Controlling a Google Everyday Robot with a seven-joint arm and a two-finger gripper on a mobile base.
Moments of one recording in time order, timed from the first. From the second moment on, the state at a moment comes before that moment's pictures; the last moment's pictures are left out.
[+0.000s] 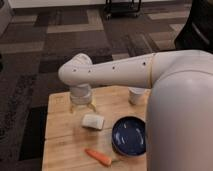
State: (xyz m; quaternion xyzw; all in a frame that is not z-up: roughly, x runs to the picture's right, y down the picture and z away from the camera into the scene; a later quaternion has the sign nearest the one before) arm -0.104 0.098 0.704 -0.26 0.23 0.64 0.68
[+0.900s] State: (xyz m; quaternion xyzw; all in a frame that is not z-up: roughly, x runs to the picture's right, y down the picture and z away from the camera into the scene) arm -0.093 0.118 0.715 -0.27 0.14 0.43 0.85
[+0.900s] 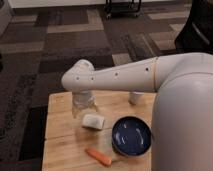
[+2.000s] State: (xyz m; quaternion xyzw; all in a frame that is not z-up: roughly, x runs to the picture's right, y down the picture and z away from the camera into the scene) arm -0.073 0.139 0.711 -0.29 0.07 0.15 0.94
